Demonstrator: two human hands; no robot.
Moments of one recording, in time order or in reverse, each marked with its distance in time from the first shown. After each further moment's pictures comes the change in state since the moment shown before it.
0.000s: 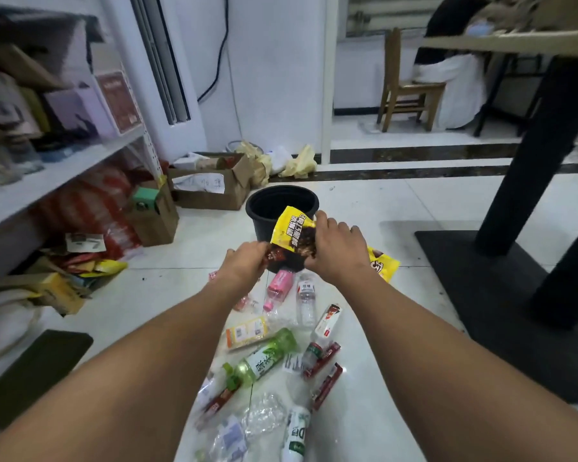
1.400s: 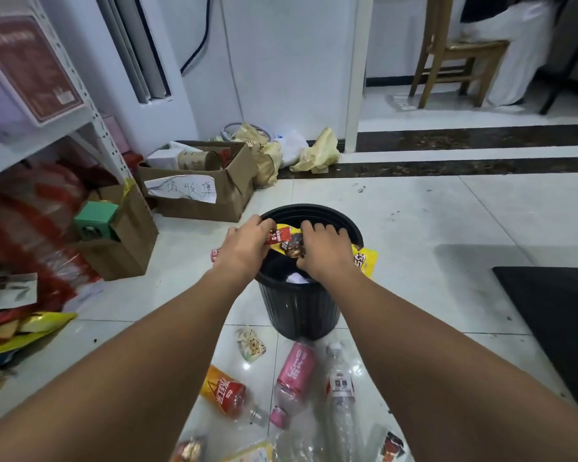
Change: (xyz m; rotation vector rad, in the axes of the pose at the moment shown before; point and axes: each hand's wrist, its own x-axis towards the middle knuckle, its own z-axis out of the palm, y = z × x) left_hand 0.345 -0.109 0.076 -0.128 0.065 -0.029; right_hand 0.365 -0.009 0.207 0.057 -0.198 -0.035
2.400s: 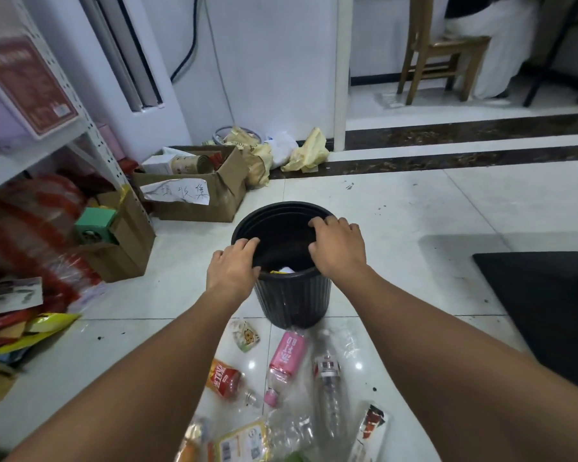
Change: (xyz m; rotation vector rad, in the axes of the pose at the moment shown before) left_hand -0.044 0.018 0.018 0.134 -0.027 -0.098; right_hand -0.050 0.038 -0.027 0.119 0.108 0.105
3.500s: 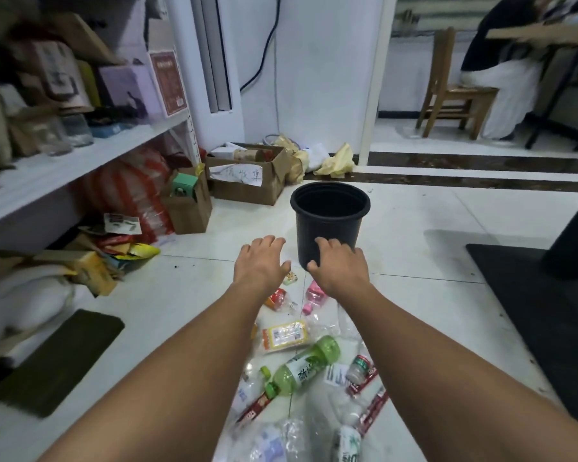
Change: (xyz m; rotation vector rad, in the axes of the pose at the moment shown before) left_hand -0.294 -0.043 -0.073 -0.023 0.053 -0.036; right_hand -0.291 -0.128 -0.043 -0.051 -0.080 -0.077
